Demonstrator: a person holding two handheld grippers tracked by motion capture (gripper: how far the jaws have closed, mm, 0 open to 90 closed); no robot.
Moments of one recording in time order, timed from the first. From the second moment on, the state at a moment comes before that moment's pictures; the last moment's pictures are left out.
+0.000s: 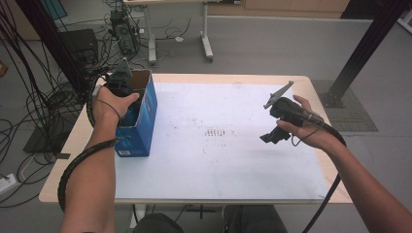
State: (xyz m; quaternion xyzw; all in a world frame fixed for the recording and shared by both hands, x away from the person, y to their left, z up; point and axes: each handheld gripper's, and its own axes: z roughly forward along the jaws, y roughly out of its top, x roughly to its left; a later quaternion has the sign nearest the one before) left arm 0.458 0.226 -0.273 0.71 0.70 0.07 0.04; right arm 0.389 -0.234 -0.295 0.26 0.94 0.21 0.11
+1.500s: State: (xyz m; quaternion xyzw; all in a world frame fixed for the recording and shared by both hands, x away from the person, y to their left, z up) left arm 0.460 0.225 -0.273 0.70 0.70 0.07 0.04; right arm 0.391 -0.248 -0.287 0.26 0.94 0.21 0.12
